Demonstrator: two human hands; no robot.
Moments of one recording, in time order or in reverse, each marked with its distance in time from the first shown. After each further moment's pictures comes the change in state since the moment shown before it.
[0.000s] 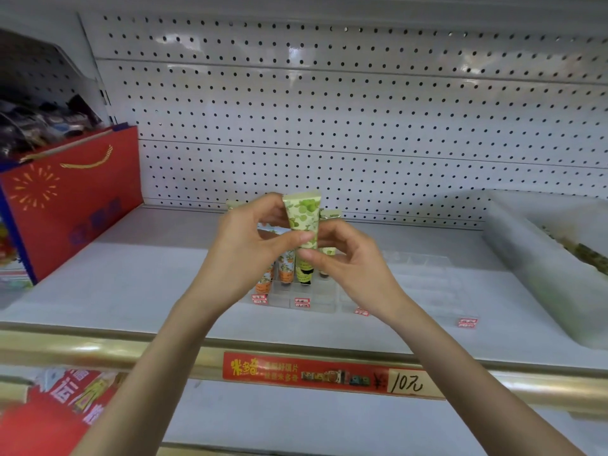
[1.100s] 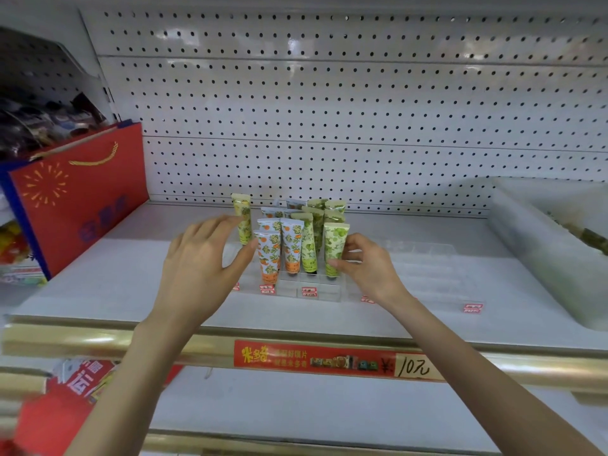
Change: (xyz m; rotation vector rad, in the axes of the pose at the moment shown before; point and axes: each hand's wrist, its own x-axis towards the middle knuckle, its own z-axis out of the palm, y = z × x) left_hand -0.031 -0.054 -0.038 0.891 0.119 0.024; right_hand 0.000 0.074 -0.022 -0.314 0.193 0.301
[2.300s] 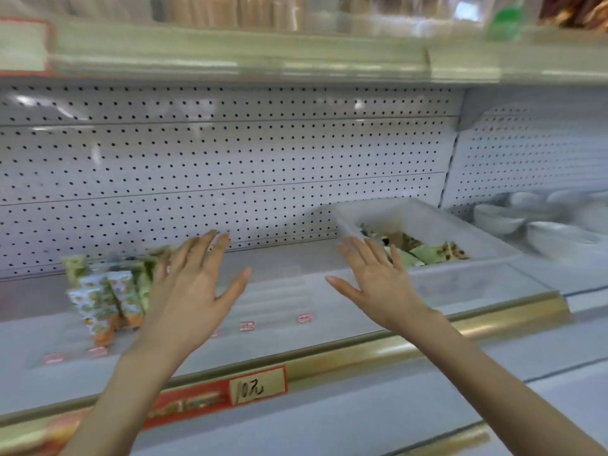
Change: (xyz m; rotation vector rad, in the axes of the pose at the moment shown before) left_hand 0.003 0.206 0.045 0.104 -0.056 0.286; right_hand -0.105 0.019 -0.242 -1.152 0.123 -0.014
